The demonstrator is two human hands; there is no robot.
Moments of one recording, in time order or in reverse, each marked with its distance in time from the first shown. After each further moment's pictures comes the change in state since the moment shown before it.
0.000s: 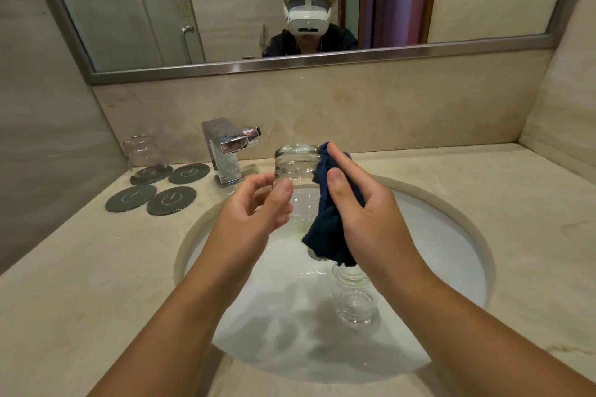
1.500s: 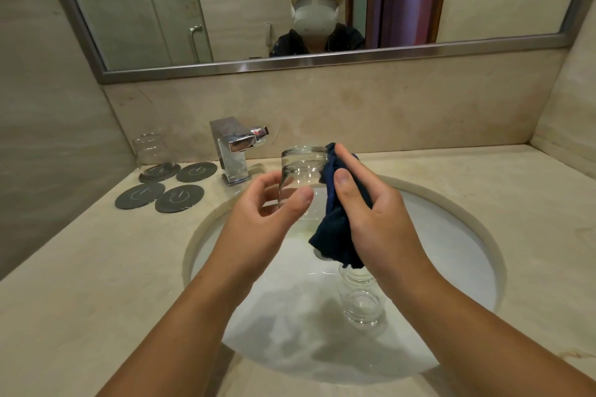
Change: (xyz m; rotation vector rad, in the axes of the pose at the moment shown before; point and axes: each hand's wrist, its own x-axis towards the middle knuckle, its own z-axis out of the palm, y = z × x) left_hand -0.002 -0.002 -0.001 0.101 -0.029 0.046; right_hand -0.001 -0.001 0.002 0.014 -0.003 0.013
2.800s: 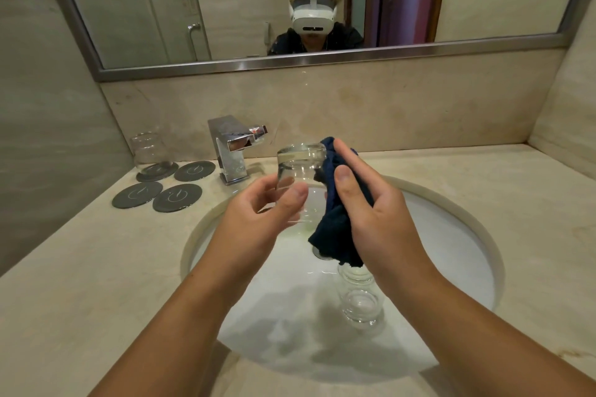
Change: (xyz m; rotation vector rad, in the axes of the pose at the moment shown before) left_hand -0.001 0.001 -0.002 -0.067 -0.018 -0.011; right_hand 0.000 0.001 -0.001 0.040 -0.016 -0.040
